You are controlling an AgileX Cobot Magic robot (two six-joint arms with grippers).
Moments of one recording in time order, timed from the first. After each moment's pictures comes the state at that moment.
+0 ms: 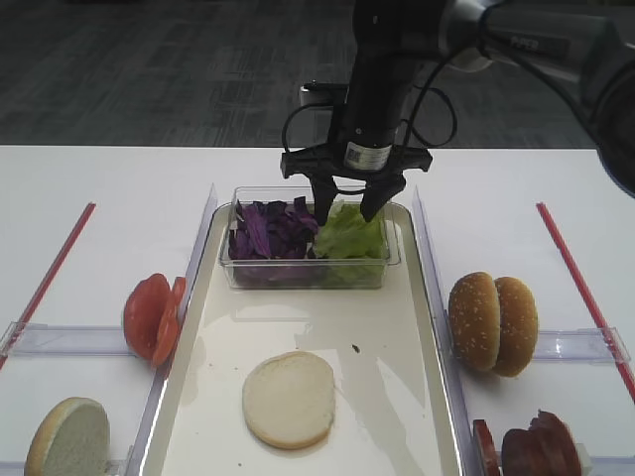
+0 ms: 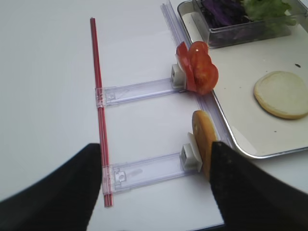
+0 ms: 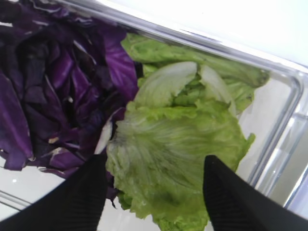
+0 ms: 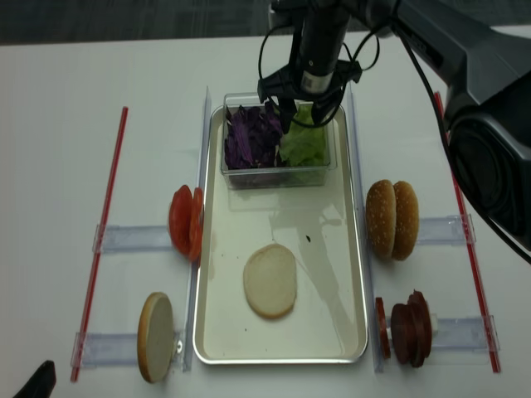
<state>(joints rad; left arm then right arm) -0.08 -0.02 -0.50 -0.08 1.17 0.07 0.45 2.30 -2.04 0.19 1.23 0.10</state>
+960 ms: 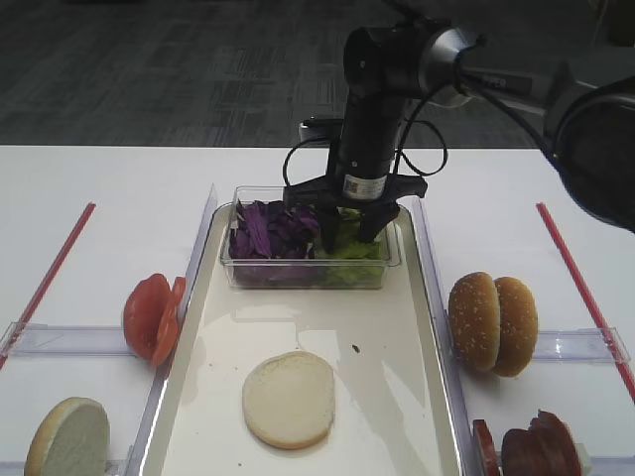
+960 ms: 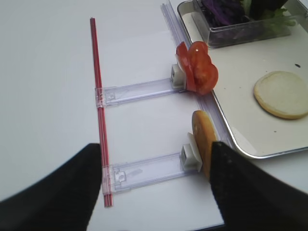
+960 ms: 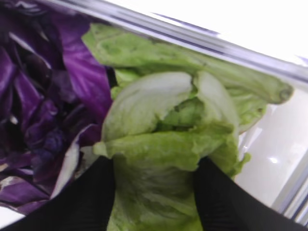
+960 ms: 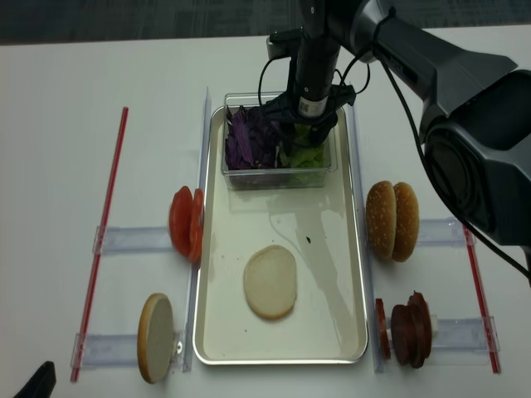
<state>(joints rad) -0.08 -0.02 -0.50 -0.08 1.17 0.07 0.46 2.40 -2.06 0.16 1.22 0.11</state>
